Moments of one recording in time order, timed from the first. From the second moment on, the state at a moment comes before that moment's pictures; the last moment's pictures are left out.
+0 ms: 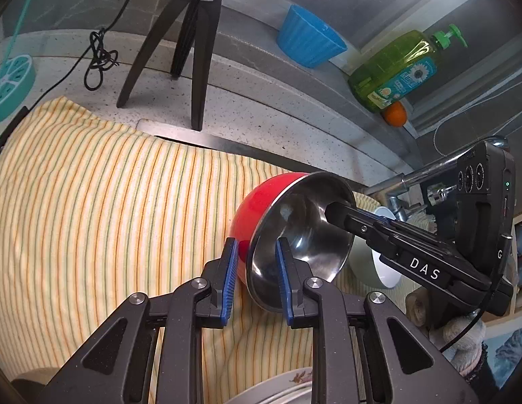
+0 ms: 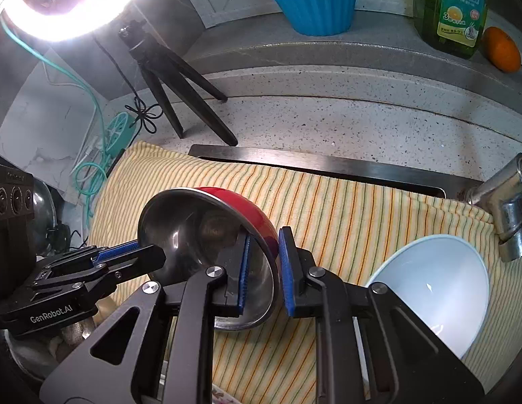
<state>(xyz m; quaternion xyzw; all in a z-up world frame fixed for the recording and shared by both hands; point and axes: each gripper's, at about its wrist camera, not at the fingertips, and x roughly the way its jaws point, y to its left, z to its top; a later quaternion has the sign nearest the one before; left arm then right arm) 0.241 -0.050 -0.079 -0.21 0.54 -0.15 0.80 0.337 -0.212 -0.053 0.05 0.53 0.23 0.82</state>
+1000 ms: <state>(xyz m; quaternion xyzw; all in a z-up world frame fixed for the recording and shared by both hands) 0.125 0.017 -0.014 -0.22 0.48 -0.14 0.84 0.229 -0.156 0.018 0.05 0.51 0.31 0.80</state>
